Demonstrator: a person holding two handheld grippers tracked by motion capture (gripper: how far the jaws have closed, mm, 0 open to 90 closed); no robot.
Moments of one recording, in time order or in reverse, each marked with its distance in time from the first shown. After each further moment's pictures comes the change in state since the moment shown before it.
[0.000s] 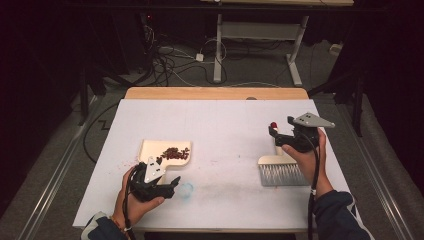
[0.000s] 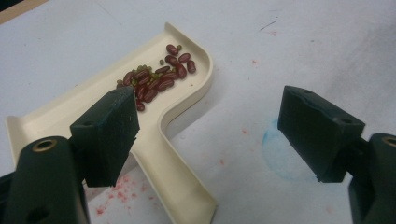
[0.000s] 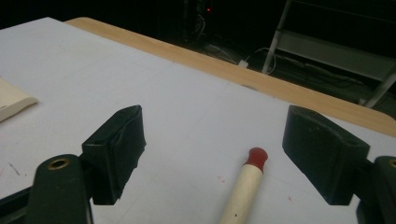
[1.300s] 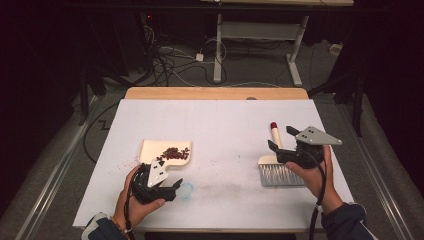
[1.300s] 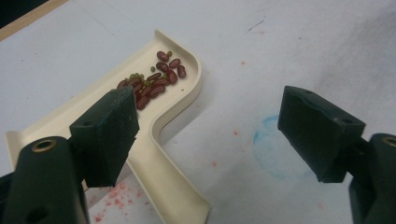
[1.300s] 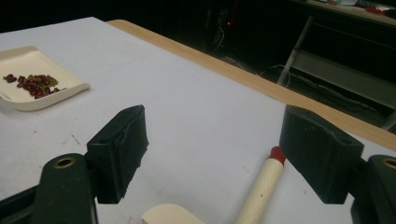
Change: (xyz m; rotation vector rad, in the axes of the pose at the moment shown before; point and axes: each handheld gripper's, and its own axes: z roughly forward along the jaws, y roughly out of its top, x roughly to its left) left arm -0.007 0.001 -0.002 -0.004 0.006 0.060; right arm 0.028 -0.007 -0.042 -0.045 0.065 -0.099
